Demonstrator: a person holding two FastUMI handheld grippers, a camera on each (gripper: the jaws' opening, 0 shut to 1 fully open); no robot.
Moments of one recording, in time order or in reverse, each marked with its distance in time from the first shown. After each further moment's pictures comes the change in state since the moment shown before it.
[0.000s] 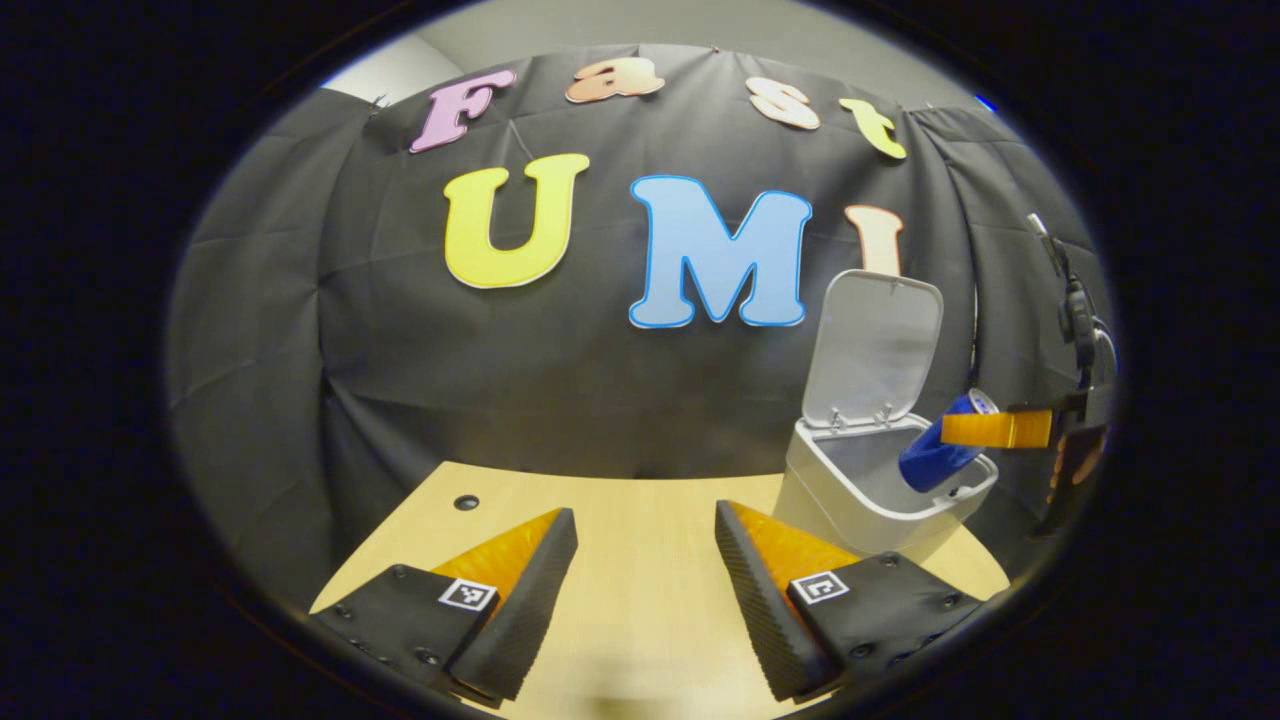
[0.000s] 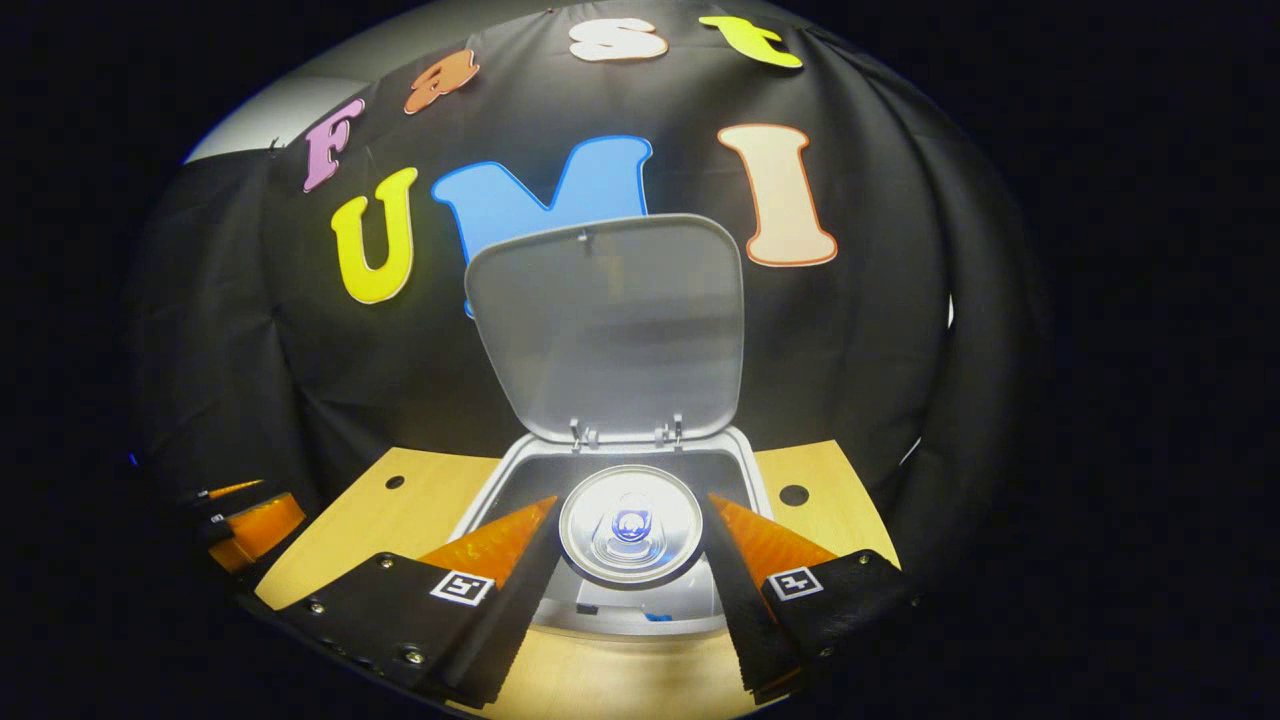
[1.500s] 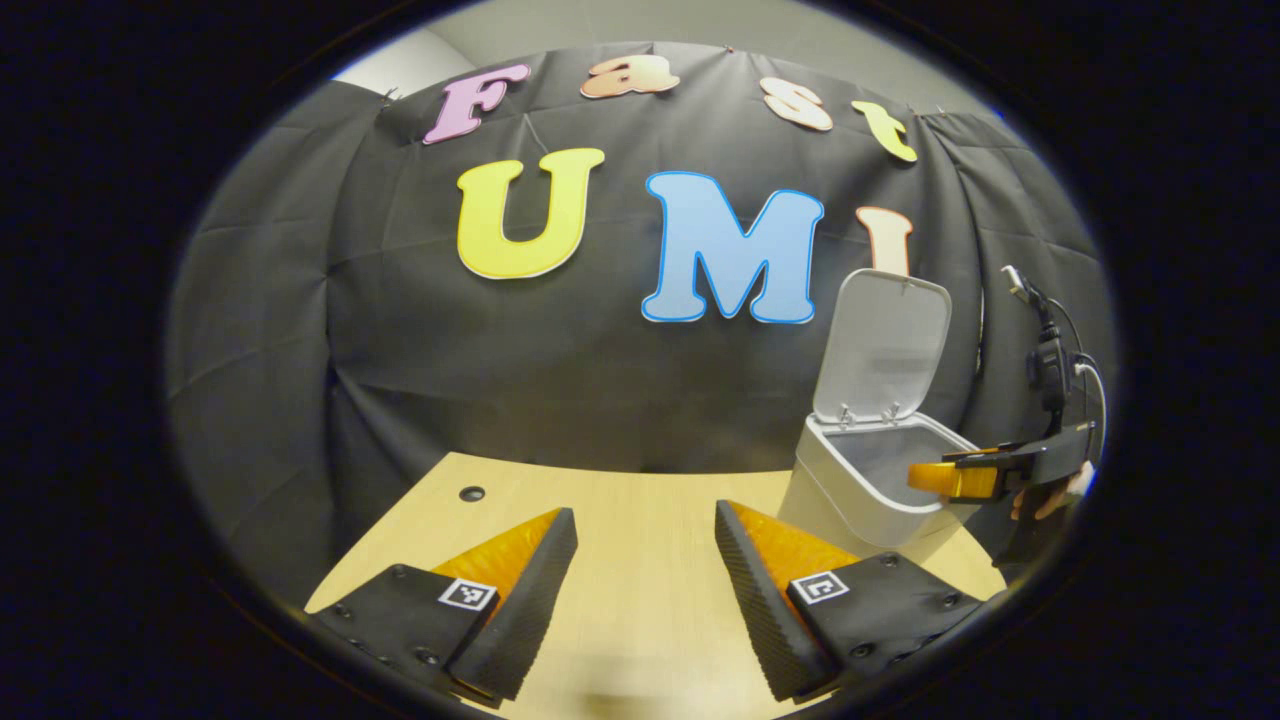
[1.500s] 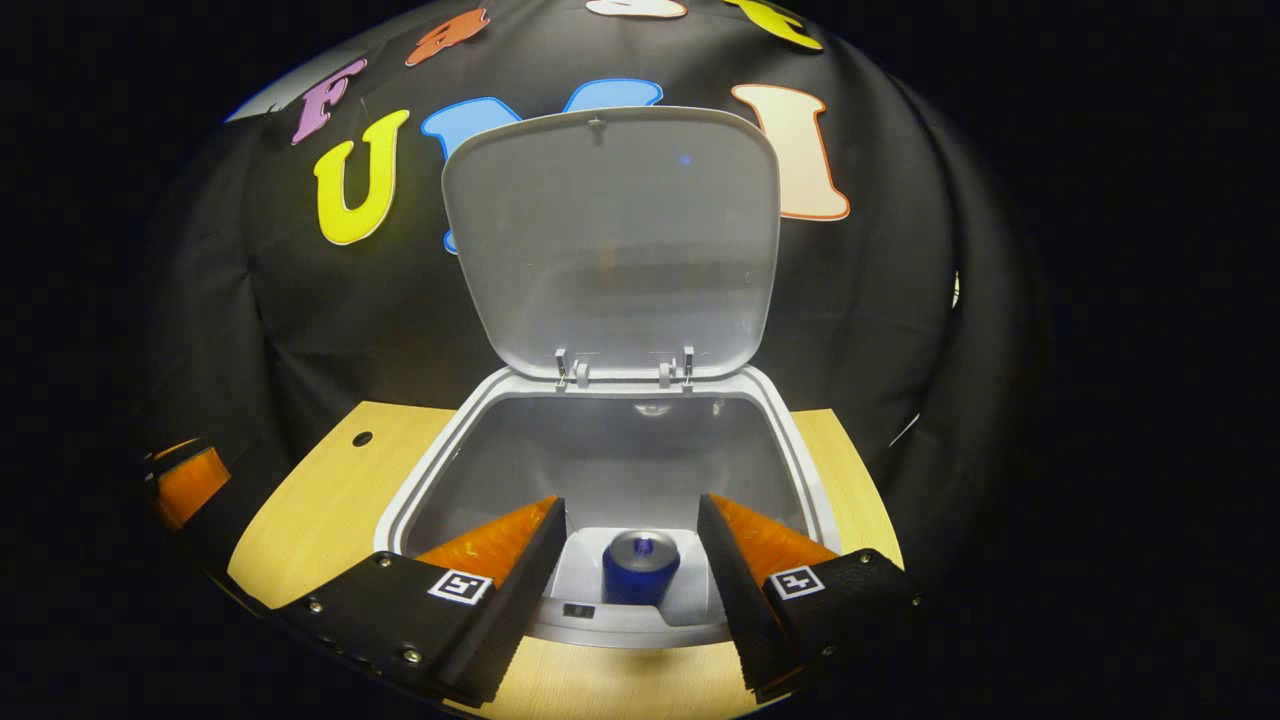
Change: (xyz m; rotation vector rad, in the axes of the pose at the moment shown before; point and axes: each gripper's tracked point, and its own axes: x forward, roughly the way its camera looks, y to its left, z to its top) left arm -0.007 0.013 -0.008 -0.026 0.009 0.013; right arm 0.032 0.005 -0.037 -0.056 0.104 -0.048
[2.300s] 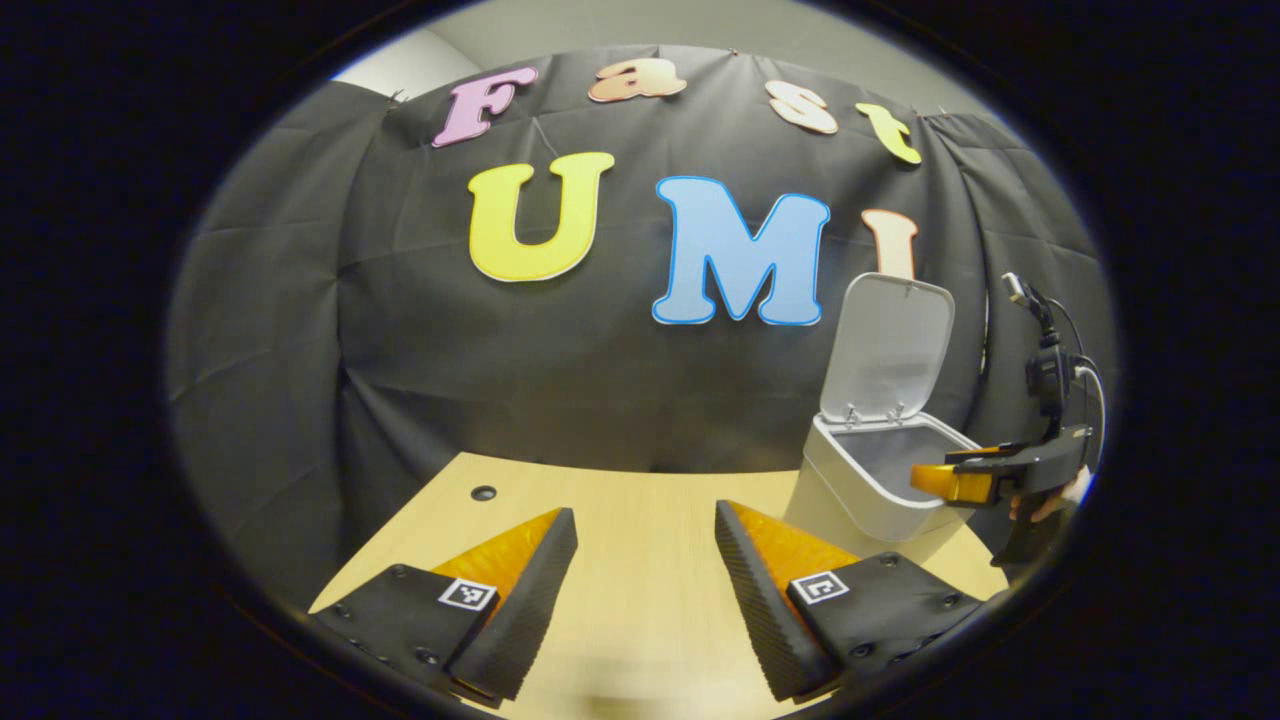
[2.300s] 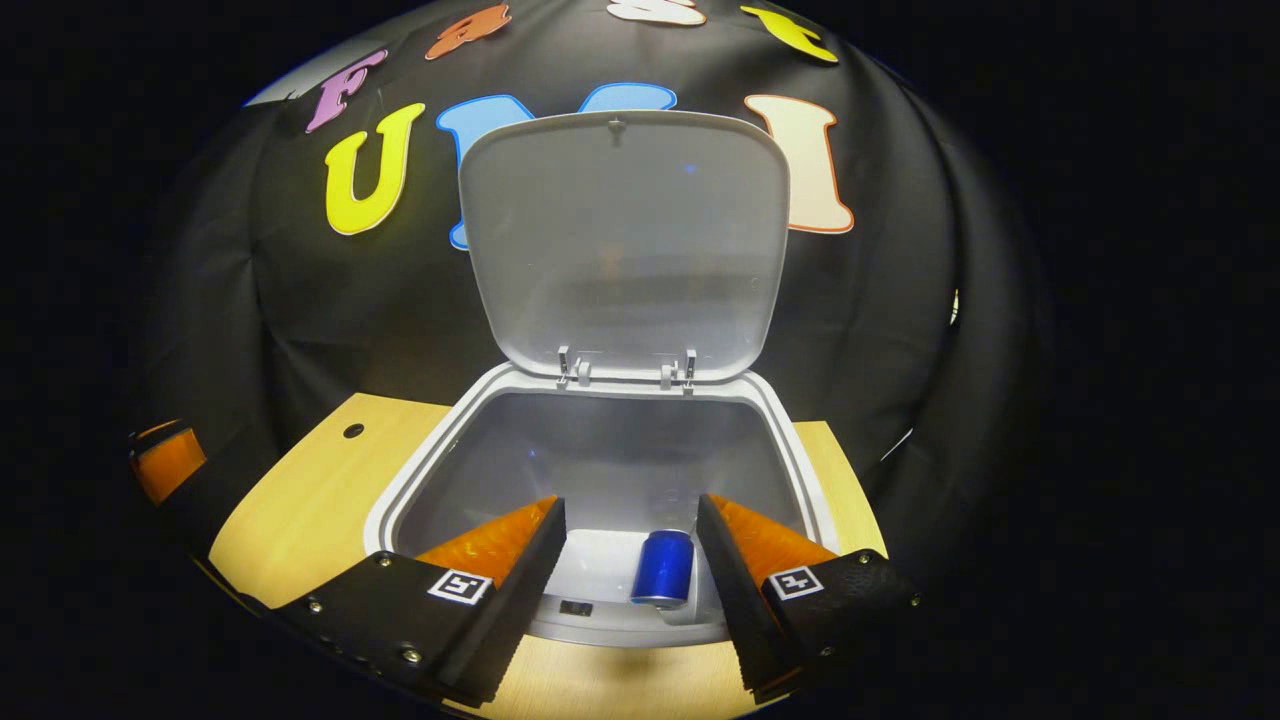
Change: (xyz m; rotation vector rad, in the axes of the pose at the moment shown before) left arm -0.015 0.012 0.001 0.002 -0.007 0.024; right arm 0.000 0.001 0.001 -0.028 -0.023 -0.009
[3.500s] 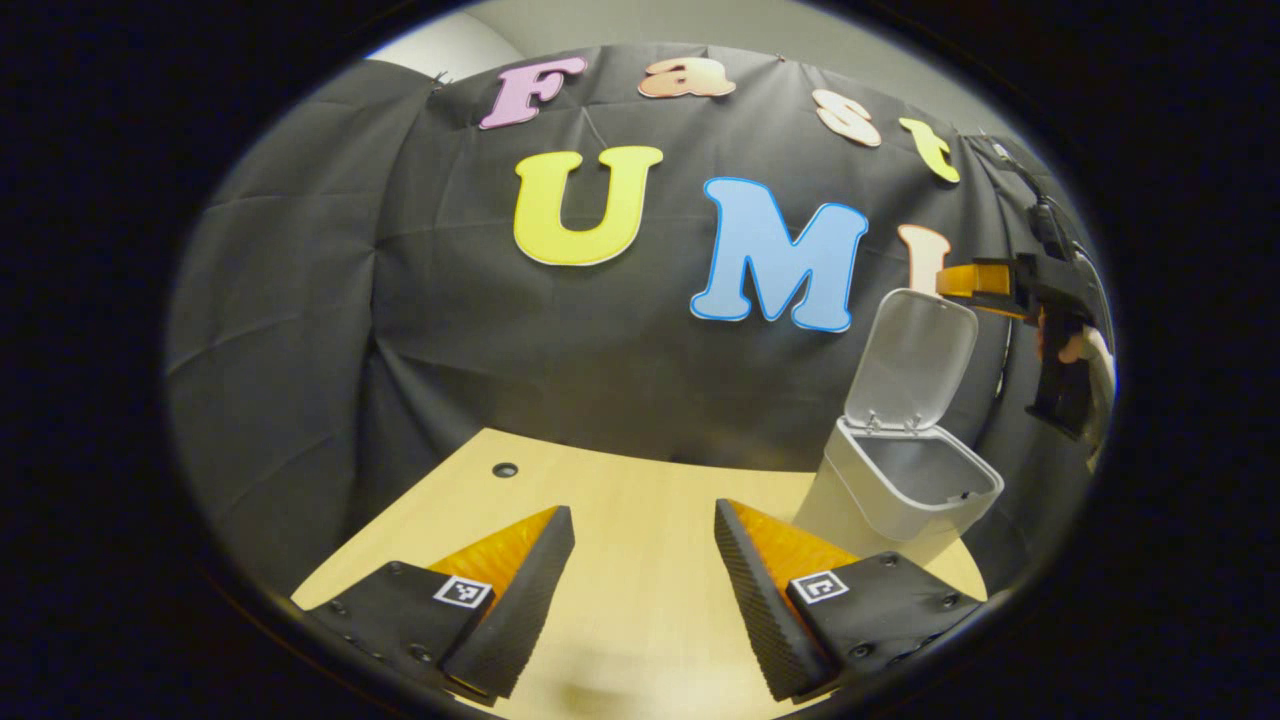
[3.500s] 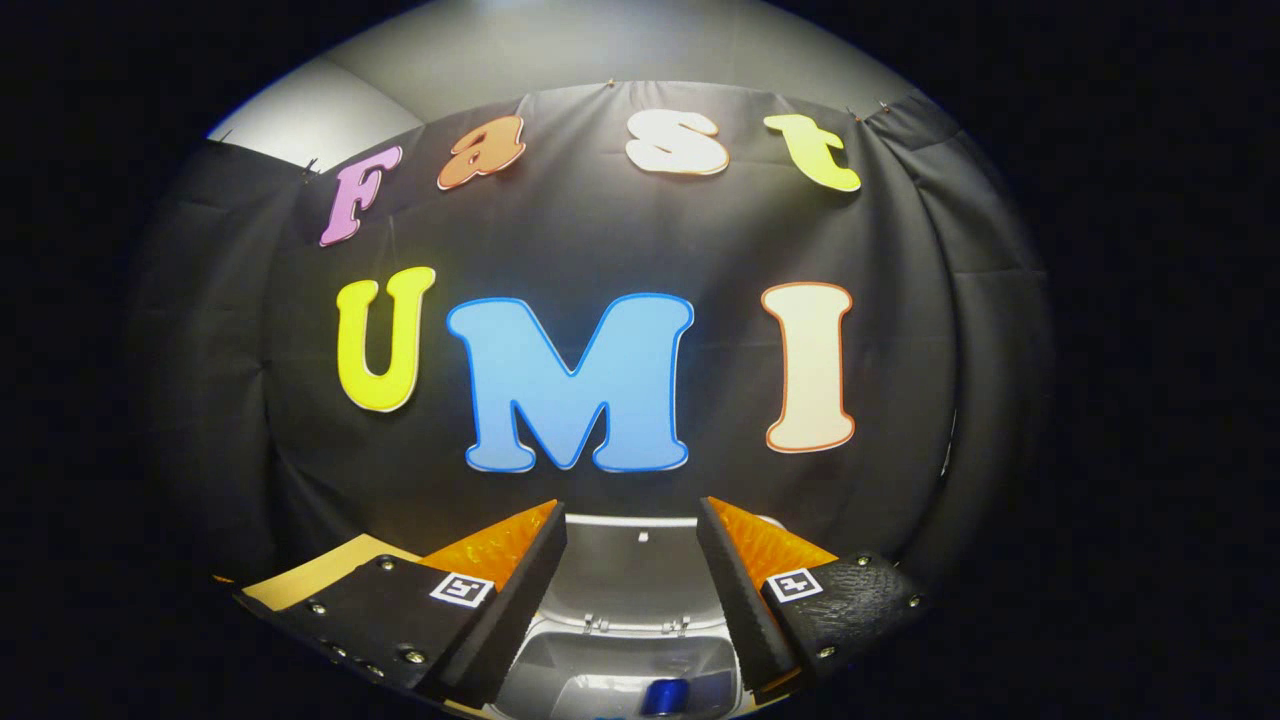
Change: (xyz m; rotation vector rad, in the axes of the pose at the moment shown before) left arm -0.027 0.037 -0.005 -0.093 0.026 0.074; right arm -0.041 0.011 0.240 -0.026 -0.478 -0.033
